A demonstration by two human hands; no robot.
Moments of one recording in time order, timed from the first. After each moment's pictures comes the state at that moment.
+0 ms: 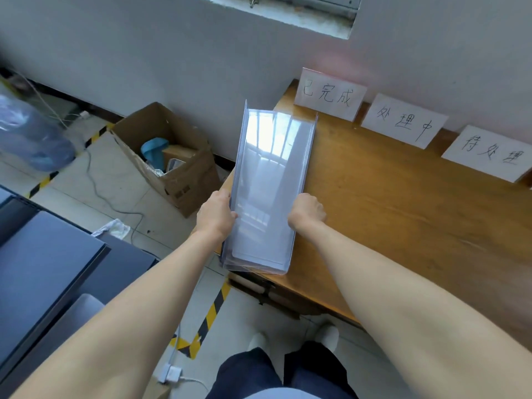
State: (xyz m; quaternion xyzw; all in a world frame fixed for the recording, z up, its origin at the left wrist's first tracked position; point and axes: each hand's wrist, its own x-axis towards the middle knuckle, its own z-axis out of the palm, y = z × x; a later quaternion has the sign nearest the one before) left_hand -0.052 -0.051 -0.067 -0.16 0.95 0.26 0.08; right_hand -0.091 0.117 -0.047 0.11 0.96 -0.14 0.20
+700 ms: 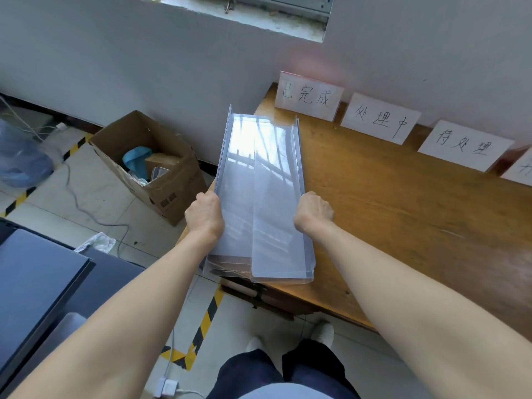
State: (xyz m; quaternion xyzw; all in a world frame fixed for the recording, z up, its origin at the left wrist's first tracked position) left_hand -0.064 -0.039 -0.064 -0.17 0.98 0.11 0.07; right_hand -0.088 0.152 -0.032 0.11 0.97 -0.10 0.19
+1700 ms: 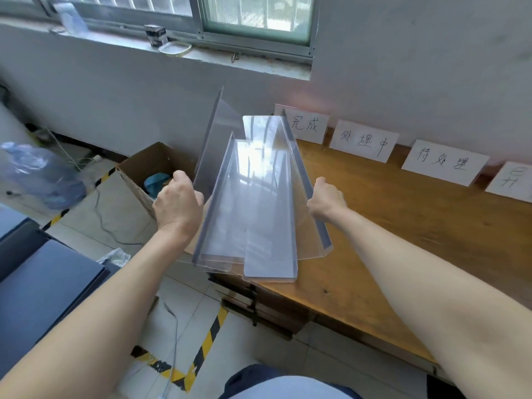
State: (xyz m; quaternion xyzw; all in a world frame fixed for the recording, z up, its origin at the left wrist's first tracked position) left_hand 0.007 -0.006 0.057 -0.20 0.95 0.16 -0.17; right_hand -0.074 0.228 0.027 0.02 0.97 -0.20 0.11
